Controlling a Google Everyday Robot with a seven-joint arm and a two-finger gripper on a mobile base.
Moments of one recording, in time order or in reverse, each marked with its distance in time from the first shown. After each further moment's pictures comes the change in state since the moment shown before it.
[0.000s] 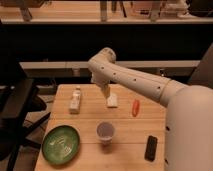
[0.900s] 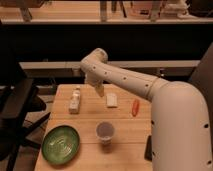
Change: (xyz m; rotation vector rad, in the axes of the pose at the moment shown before) arm -0.026 -0.033 0.022 -0.011 -0.022 -0.116
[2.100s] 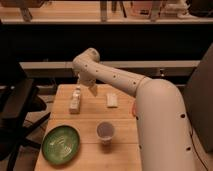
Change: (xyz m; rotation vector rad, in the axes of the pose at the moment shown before) arm -0.021 -0.033 0.021 -0.010 -0.058 -0.126
